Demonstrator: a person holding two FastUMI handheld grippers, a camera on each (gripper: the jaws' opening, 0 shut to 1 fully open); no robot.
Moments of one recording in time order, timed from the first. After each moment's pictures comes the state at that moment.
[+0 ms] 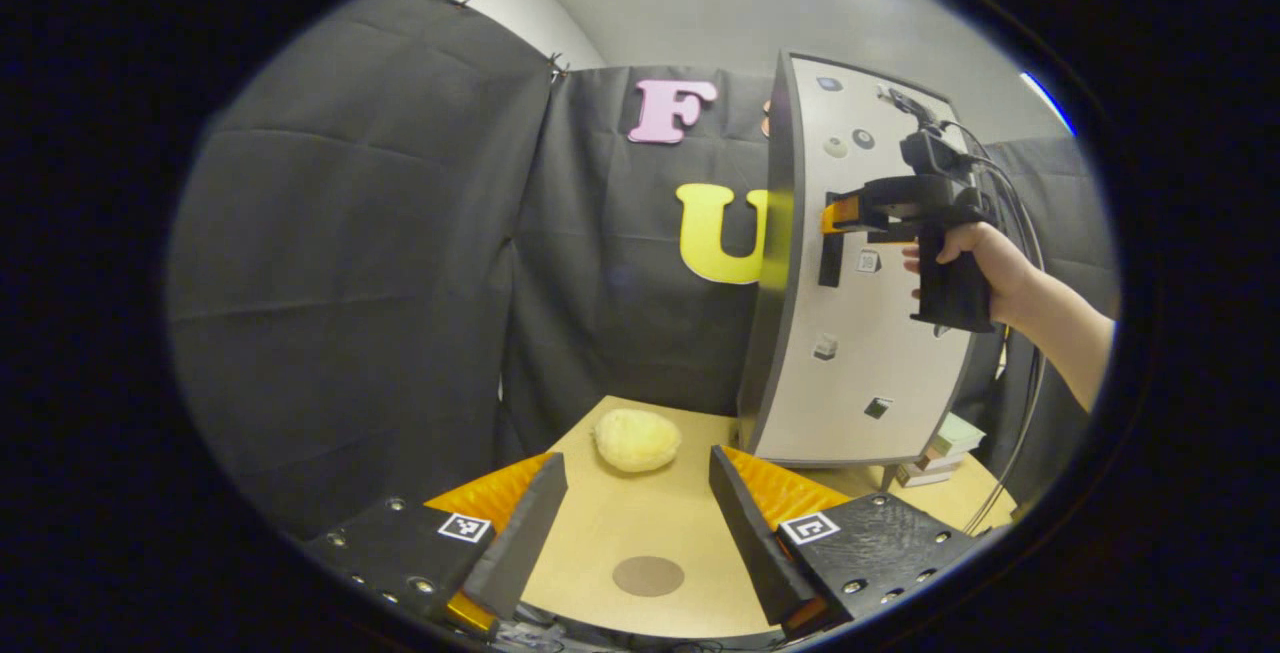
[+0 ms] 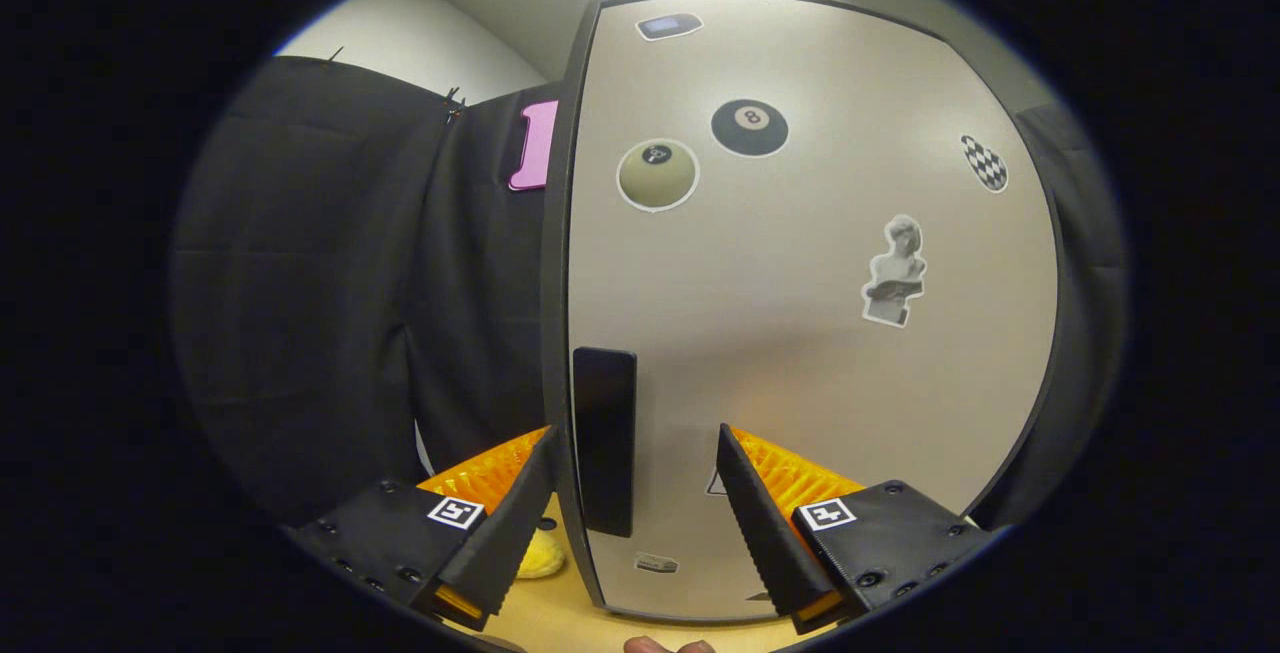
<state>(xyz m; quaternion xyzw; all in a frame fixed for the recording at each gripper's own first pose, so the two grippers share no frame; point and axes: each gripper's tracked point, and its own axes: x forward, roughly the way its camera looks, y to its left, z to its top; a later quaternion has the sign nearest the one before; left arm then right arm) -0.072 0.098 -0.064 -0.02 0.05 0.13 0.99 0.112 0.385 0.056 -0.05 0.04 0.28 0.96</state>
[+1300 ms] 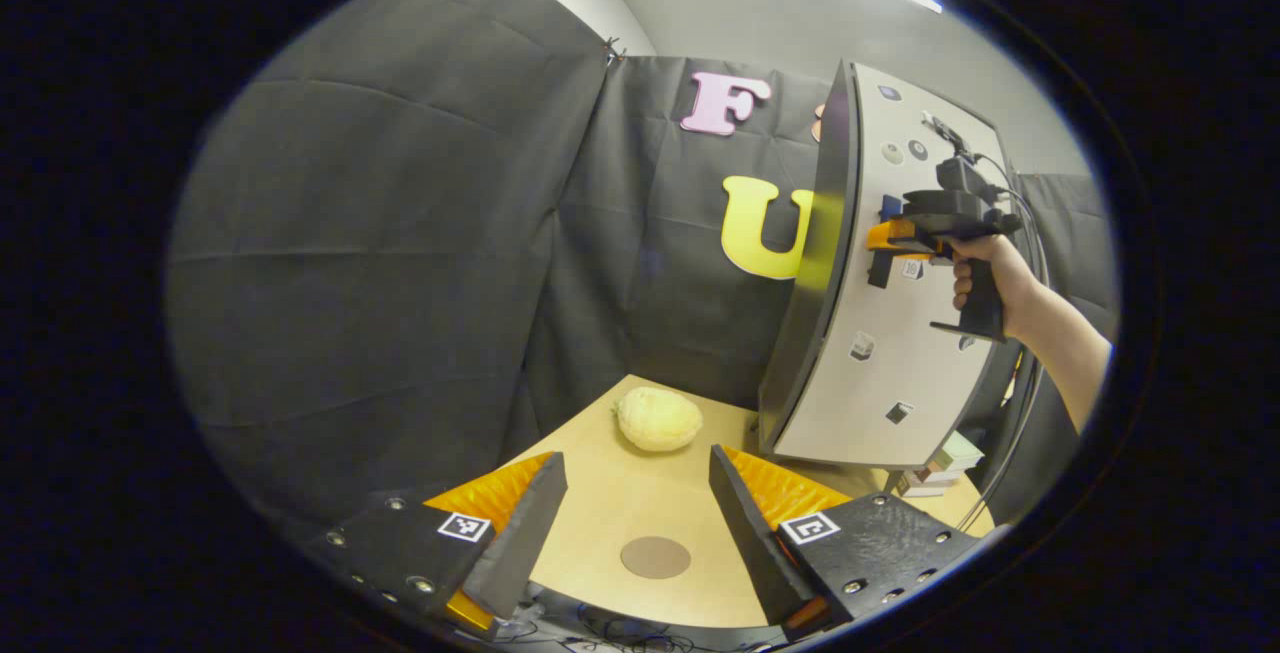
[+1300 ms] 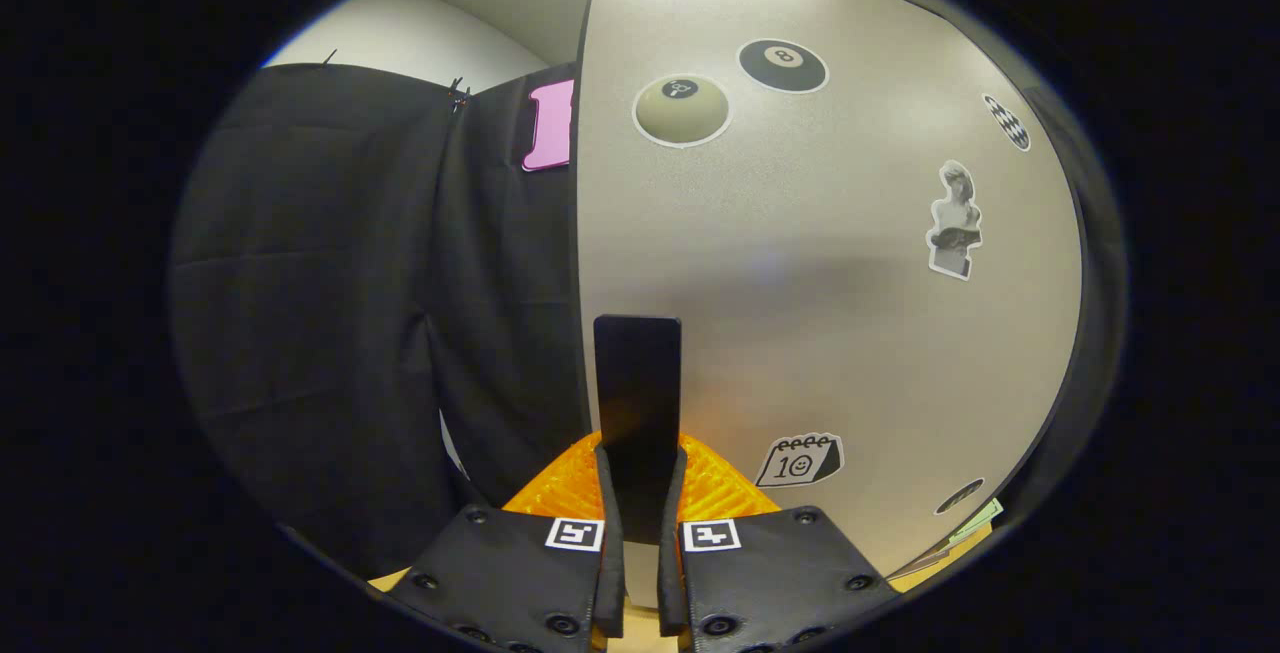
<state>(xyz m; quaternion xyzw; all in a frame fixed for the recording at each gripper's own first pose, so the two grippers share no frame) -0.093 0.123 -0.095 -0.07 0.06 0.16 0.98 0.111 0.401 0.036 -0.05 0.07 0.31 0.95</state>
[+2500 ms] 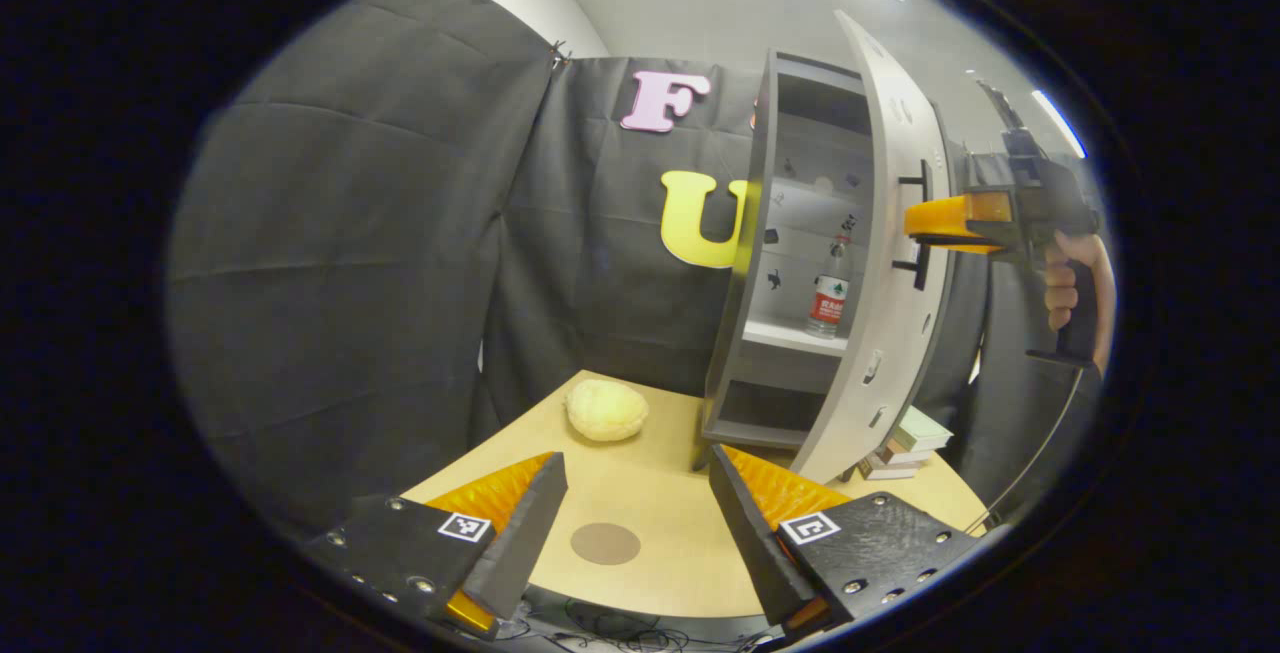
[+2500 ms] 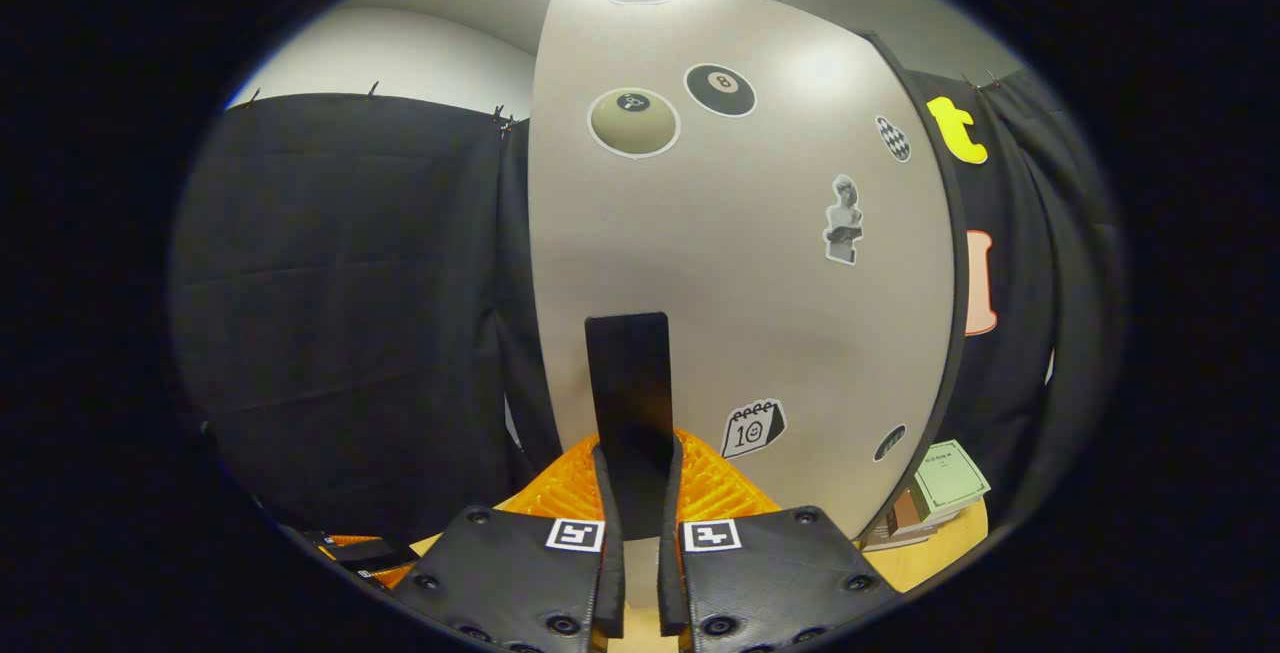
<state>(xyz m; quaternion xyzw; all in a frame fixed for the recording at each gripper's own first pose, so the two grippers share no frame) -0.079 0.040 -0.098 -0.05 0.06 0.09 0.99 0.073 0.366 0.042 -0.03 0.07 0.37 0.93</state>
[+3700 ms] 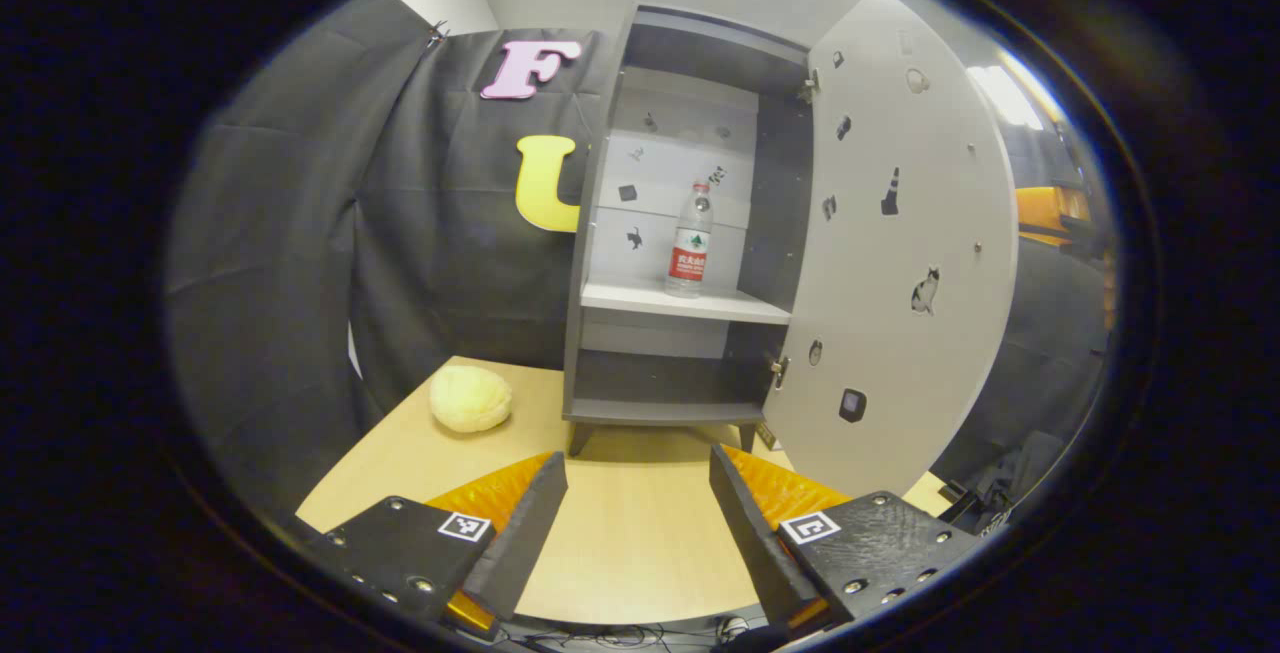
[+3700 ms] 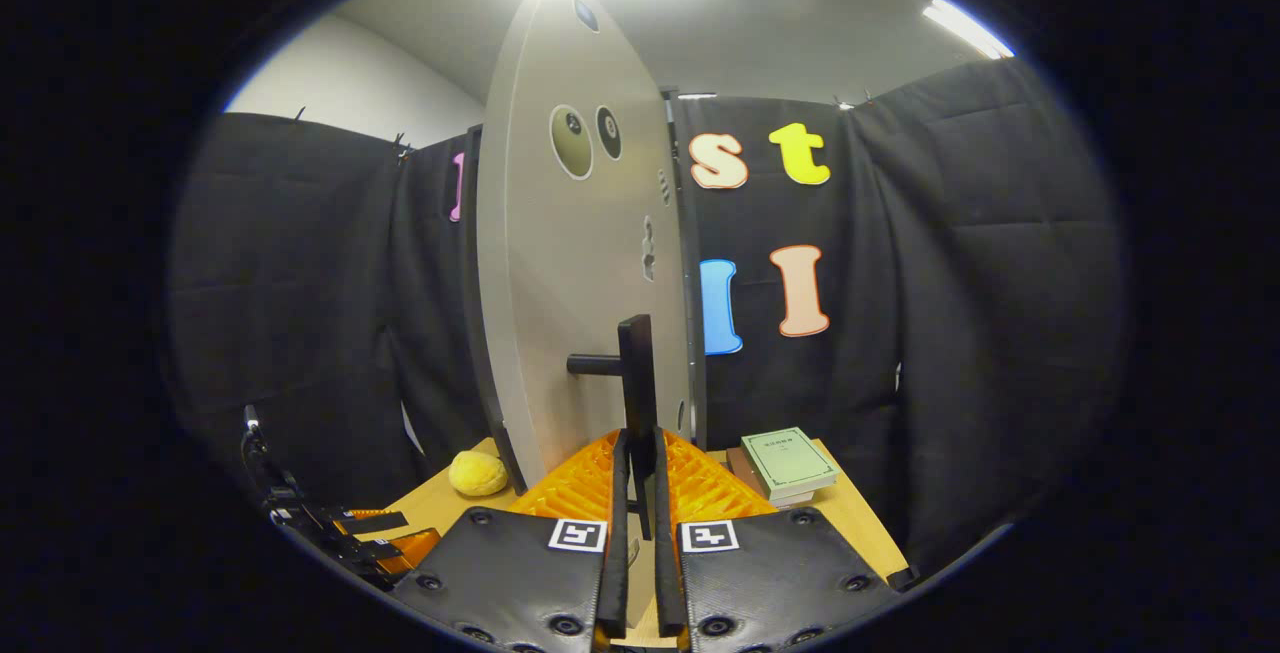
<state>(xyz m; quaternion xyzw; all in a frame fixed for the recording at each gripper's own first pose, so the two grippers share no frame) -0.013 -0.109 -0.121 -0.01 0.10 -0.08 0.99 0.079 0.229 0.061 0.00 0.03 0.19 0.98</state>
